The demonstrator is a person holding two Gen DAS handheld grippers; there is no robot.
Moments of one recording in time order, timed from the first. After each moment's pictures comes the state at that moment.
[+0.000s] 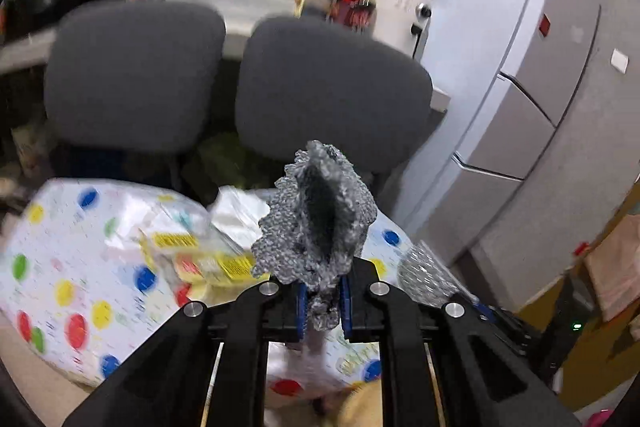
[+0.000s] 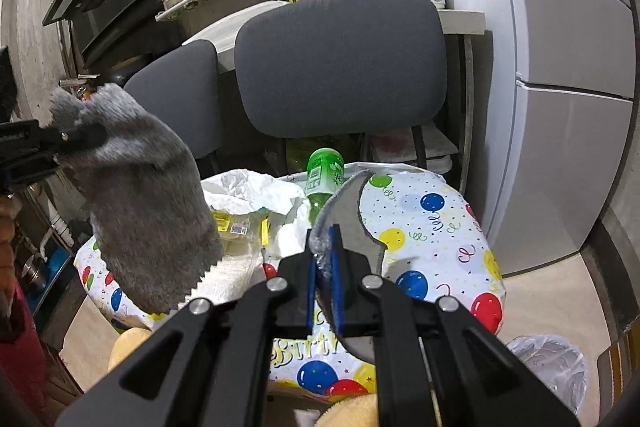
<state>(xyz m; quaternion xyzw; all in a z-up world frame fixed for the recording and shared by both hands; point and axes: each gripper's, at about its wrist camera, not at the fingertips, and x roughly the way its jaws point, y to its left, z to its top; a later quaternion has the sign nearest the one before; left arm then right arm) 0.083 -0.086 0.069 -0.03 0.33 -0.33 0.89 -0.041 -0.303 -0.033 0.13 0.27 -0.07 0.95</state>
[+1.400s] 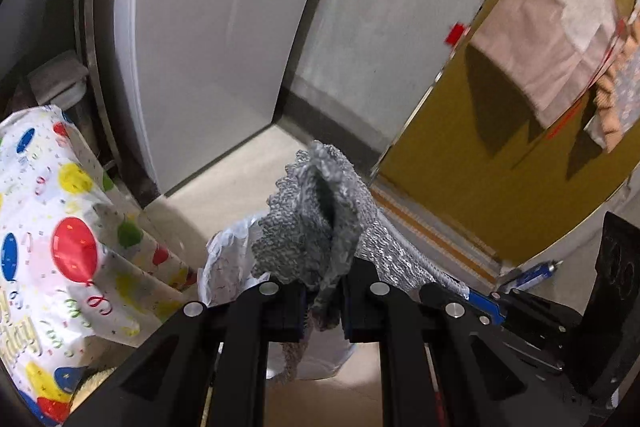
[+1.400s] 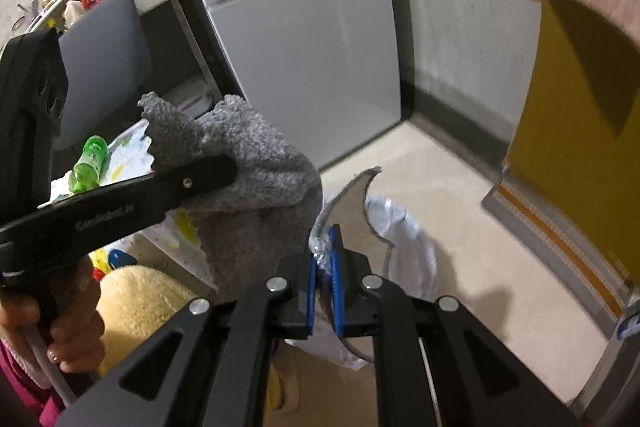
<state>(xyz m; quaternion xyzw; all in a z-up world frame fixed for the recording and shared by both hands) -0.125 -0.447 -0.123 0.16 0.41 -0.61 0.66 -0.296 -0.465 -0.139 0.28 0.33 -0.35 0.83</state>
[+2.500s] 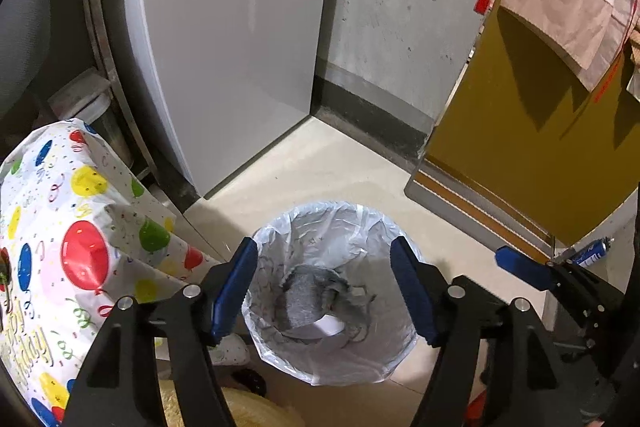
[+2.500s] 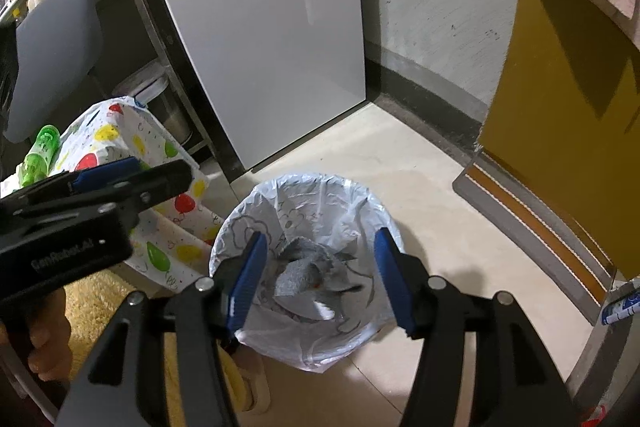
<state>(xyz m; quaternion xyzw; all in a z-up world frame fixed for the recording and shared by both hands) -0.136 -0.460 -0.141 0.22 0.38 -0.57 0.70 -0.298 -0.487 -0.173 0.27 0.36 -0.40 0.80</state>
